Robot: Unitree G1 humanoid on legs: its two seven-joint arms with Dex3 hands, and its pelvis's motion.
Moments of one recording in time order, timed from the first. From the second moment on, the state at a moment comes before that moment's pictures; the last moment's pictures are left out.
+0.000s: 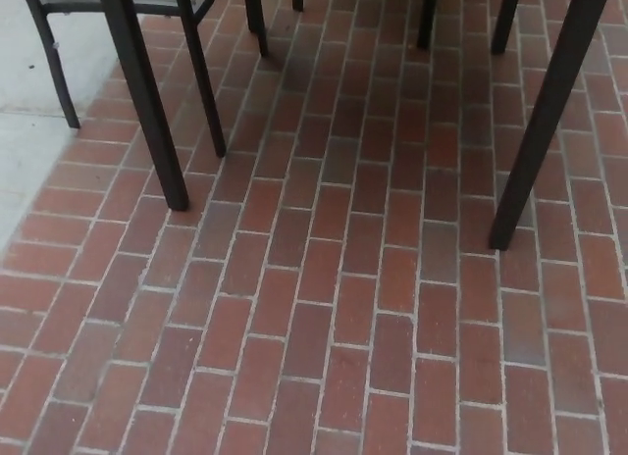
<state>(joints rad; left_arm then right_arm) 0.14 0.53 -0.07 1.23 0.19 -0.53 0.07 0.39 -0.75 -0.52 -0.42 -0.72 -0.29 0.07</state>
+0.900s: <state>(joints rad) 0.15 0.54 -0.07 1.23 0.20 -0.53 0.07 0.42 -0.74 -0.52 -0.42 -0.72 -0.29 0.06</state>
